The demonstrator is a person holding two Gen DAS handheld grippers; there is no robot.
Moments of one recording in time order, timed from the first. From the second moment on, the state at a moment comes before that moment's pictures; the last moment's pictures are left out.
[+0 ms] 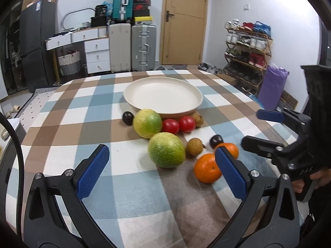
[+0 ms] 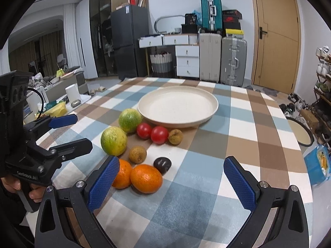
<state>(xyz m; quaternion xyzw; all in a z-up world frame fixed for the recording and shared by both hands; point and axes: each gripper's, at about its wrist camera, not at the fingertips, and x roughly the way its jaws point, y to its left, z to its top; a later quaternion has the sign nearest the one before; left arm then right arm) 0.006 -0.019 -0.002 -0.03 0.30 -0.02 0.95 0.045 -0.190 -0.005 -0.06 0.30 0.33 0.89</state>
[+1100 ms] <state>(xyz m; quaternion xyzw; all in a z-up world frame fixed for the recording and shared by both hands) 0.021 -0.042 -0.029 0.00 0.40 -0.08 0.91 0.068 -0.178 -0.040 -0.02 0.45 0.39 0.80</state>
